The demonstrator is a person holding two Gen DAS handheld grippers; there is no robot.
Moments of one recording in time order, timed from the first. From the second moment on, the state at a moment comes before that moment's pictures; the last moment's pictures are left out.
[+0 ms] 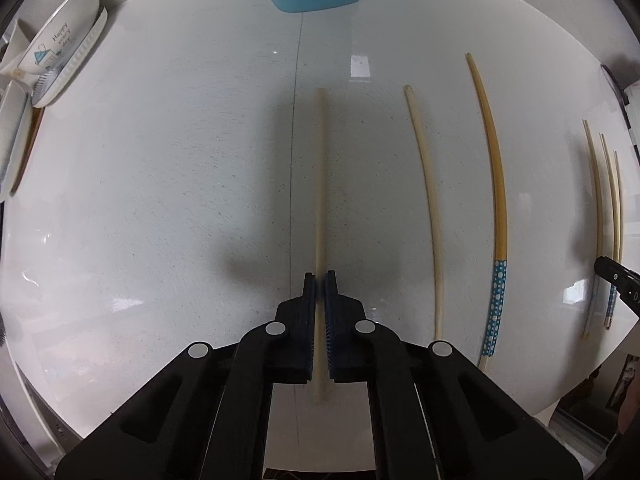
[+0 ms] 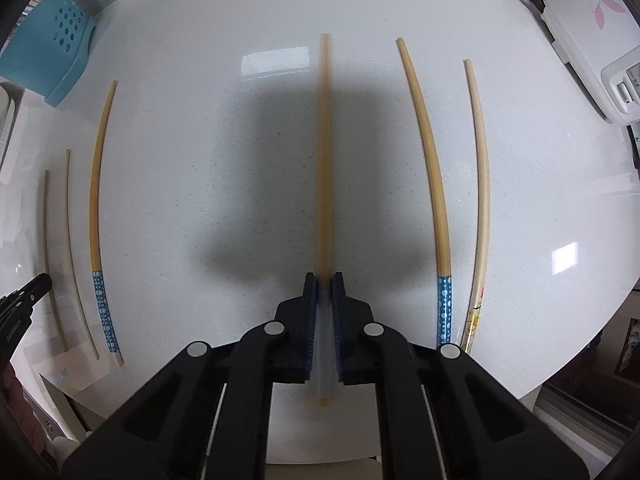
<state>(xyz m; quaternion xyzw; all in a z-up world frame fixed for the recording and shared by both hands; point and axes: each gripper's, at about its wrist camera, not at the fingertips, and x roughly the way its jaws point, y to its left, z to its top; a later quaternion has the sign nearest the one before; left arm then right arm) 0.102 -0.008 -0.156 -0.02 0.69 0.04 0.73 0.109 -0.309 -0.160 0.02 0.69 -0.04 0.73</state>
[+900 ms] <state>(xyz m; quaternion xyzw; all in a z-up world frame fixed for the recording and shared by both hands) 0.072 0.017 -0.114 -0.03 0.64 0.02 0.77 0.101 -0.318 -0.126 0.05 0.64 -0.02 0.77</state>
